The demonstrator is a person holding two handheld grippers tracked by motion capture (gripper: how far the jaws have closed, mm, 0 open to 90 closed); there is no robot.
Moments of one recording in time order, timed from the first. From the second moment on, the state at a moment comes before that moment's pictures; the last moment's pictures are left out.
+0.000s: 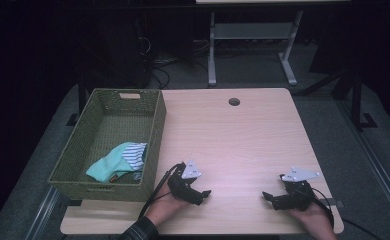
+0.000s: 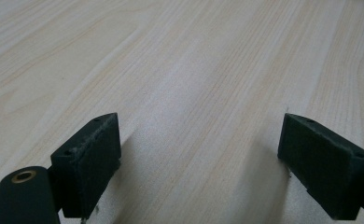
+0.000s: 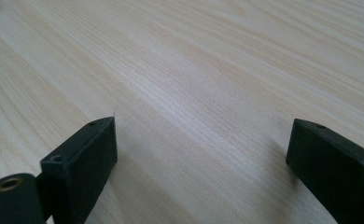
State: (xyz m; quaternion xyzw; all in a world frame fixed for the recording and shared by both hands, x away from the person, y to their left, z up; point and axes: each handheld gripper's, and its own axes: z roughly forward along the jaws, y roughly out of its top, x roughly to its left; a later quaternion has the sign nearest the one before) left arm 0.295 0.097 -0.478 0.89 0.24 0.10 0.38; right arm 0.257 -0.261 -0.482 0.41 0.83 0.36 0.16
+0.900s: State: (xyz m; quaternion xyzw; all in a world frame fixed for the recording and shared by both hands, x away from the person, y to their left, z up) left arm 0.295 0.098 -0.466 0.90 0.24 0.11 0.36; right arm 0.257 -0.261 -0.482 0.40 0.83 0.36 0.15
